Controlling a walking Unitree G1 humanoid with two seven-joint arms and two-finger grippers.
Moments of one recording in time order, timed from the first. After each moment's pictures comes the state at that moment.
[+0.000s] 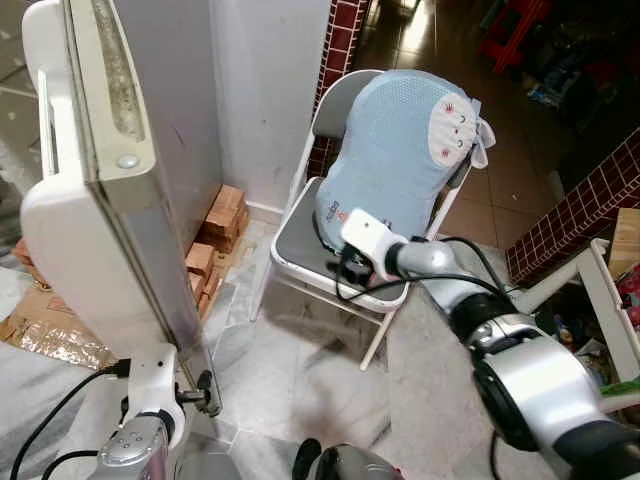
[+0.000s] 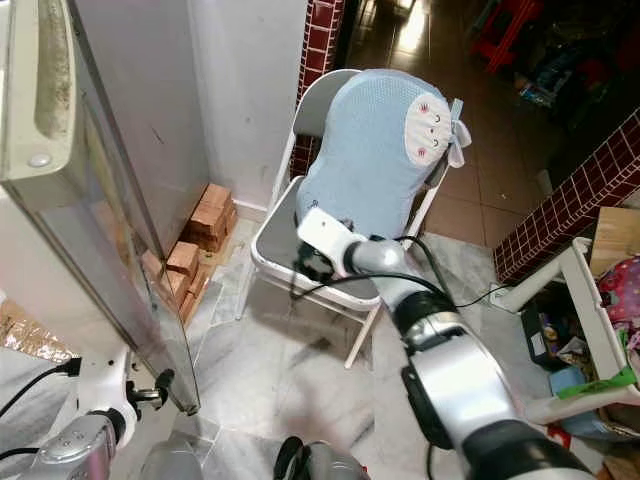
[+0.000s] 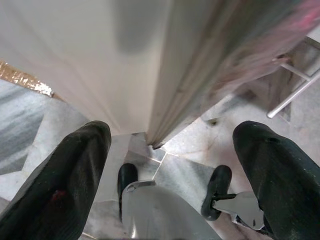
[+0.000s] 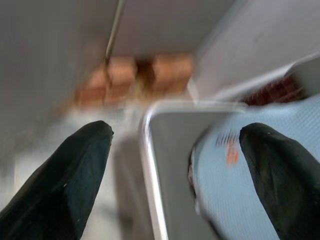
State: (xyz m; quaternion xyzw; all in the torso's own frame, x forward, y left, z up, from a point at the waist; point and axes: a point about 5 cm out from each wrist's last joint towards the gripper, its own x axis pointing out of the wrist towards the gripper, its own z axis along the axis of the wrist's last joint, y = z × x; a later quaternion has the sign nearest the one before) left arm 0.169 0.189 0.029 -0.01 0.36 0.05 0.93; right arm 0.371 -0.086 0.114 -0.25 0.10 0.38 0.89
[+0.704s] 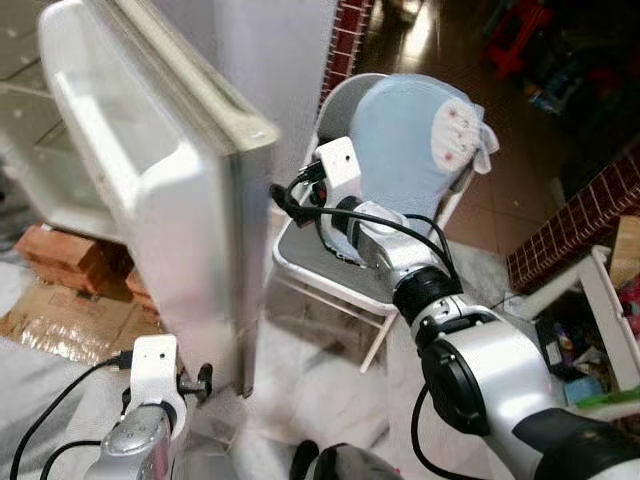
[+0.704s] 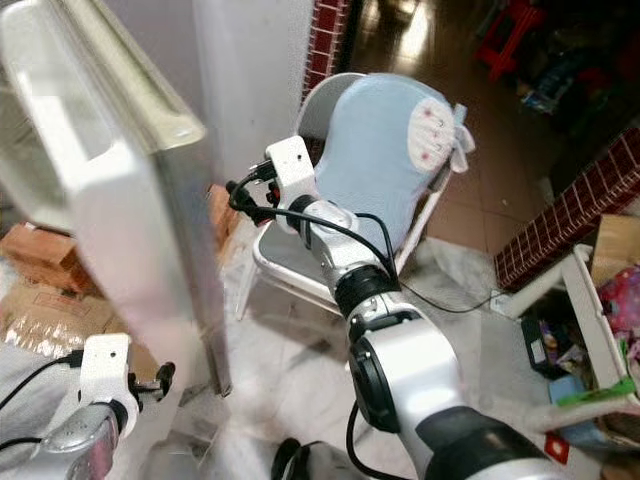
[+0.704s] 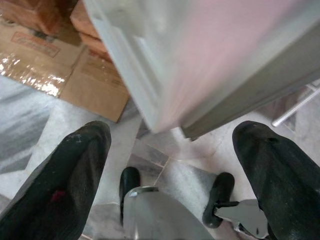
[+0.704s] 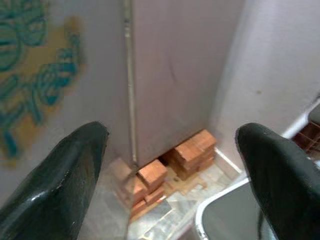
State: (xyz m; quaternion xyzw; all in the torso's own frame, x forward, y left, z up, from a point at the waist) left arm 0.178 0.190 0.034 0.01 0.35 0.06 0.93; right arm 0.380 -0.029 0.157 0.00 0.05 0.34 0.94
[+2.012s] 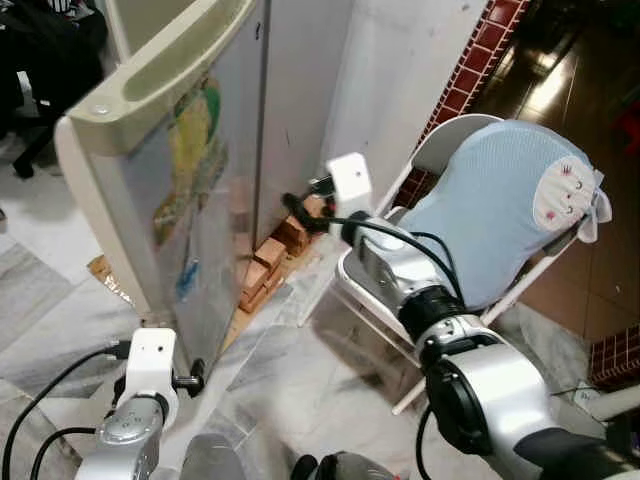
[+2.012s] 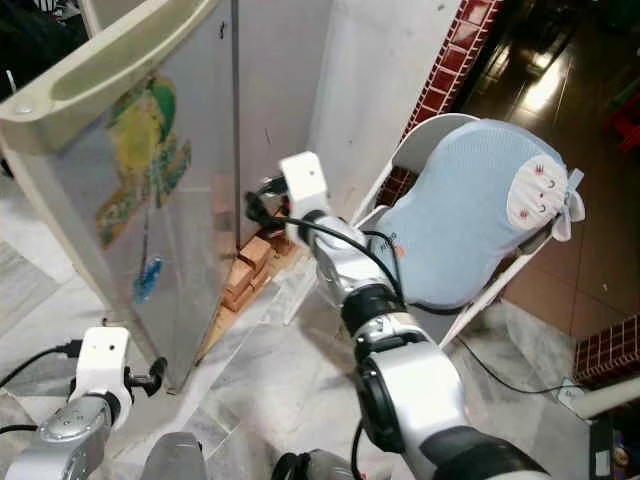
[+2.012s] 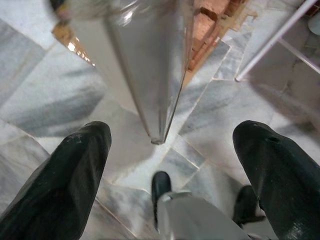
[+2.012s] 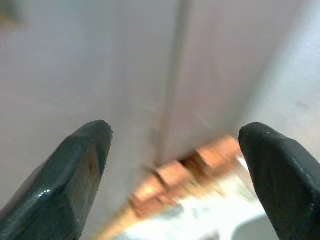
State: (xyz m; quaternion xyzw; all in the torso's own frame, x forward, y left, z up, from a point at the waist) left arm 0.188 0.202 0.035 0.06 0.34 0.05 0.94; right arm 0.375 -0.072 0.125 -0.03 0.08 0.23 0.97
